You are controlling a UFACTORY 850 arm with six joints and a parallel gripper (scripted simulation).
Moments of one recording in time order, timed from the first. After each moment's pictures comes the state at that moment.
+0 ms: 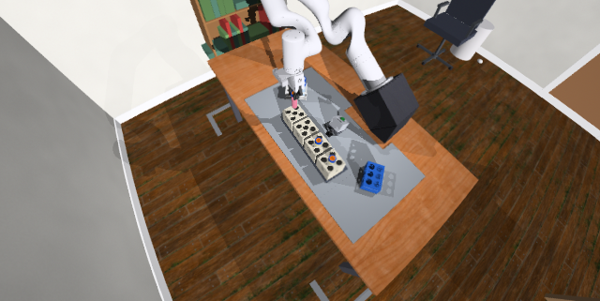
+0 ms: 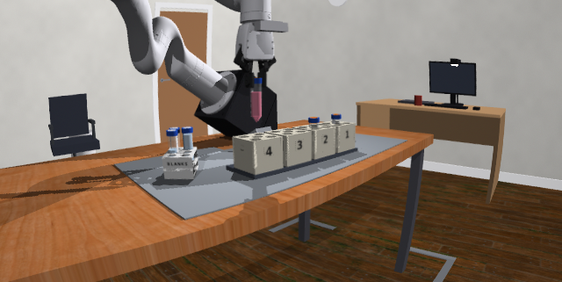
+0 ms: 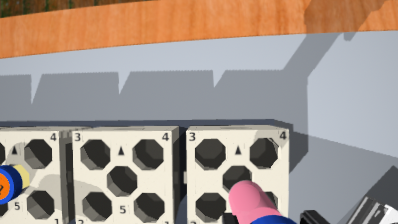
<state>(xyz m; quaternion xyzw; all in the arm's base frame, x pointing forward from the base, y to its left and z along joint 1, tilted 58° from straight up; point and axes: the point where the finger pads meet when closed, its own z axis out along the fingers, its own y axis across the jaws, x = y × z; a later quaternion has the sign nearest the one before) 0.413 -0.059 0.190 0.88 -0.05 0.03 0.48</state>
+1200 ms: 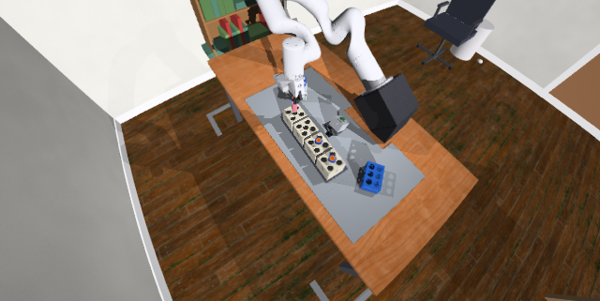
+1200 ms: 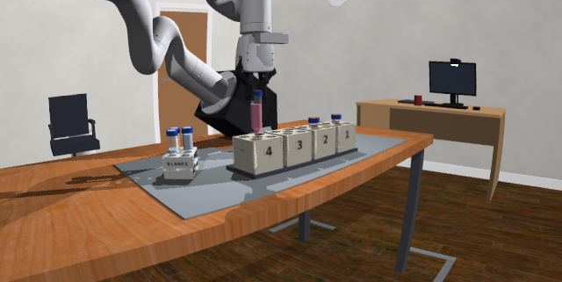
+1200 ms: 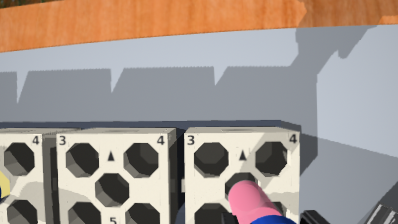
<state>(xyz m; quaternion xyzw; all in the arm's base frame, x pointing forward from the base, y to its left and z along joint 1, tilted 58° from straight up) 0.414 -0.086 0.173 0.88 -0.05 0.03 0.48</state>
